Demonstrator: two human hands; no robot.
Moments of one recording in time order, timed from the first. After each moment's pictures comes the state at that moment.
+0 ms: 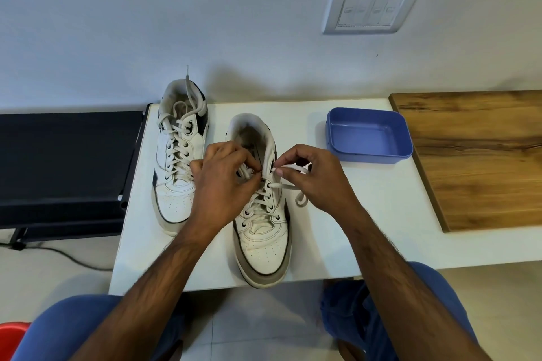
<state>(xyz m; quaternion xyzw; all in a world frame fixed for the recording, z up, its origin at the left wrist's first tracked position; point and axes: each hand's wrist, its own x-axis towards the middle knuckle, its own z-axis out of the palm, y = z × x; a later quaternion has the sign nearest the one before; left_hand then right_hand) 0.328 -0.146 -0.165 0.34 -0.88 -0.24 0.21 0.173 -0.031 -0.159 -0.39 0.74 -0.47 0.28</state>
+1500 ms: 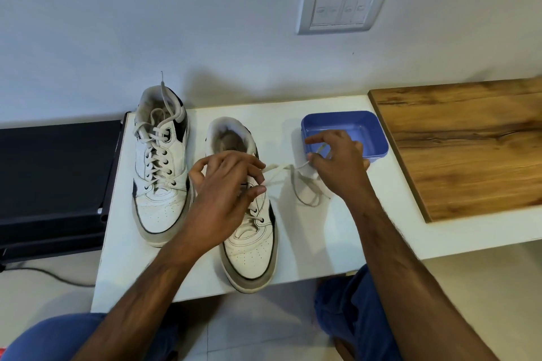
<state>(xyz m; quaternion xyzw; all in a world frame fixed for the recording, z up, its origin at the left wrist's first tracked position) 0.327 -0.129 -0.163 0.18 -0.92 -0.27 0.23 0.129 -0.010 -0.154 -0.26 0.89 -0.33 0.17</state>
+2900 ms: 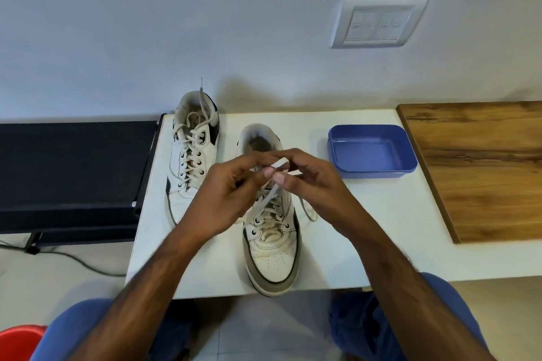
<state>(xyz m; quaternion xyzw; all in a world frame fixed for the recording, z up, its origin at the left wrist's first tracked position) 0.350 -0.147 -0.122 0.20 -0.77 -0.57 0.21 0.192 -0.031 -0.131 -0.46 0.60 -0.54 0.38</state>
